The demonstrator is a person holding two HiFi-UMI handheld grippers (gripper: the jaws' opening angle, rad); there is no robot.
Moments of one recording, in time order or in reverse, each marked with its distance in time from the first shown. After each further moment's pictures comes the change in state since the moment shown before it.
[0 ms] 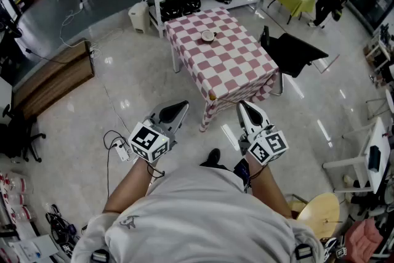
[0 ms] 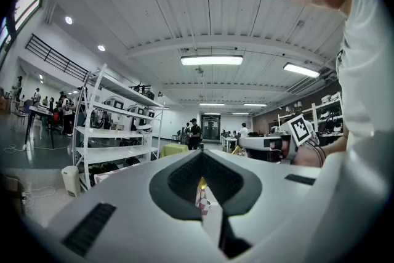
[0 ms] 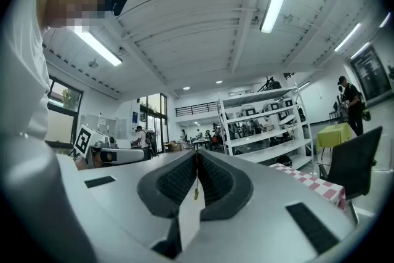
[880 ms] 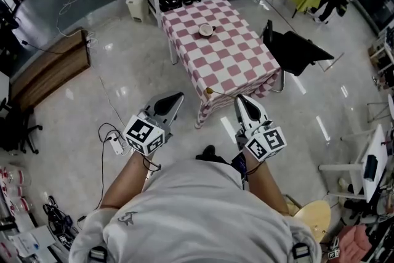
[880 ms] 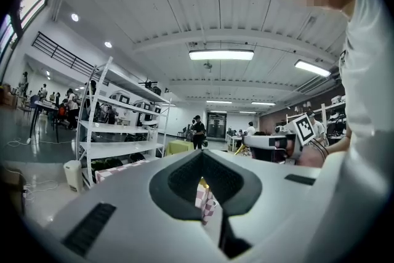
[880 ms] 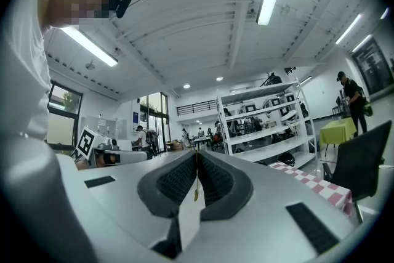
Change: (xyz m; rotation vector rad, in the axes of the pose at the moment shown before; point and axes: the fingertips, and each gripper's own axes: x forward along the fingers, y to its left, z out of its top) left arm -0.005 0.047 -0.041 -0.017 0.016 0.048; right arm 0.036 0.001 -0.043 0.016 -0.009 0.030
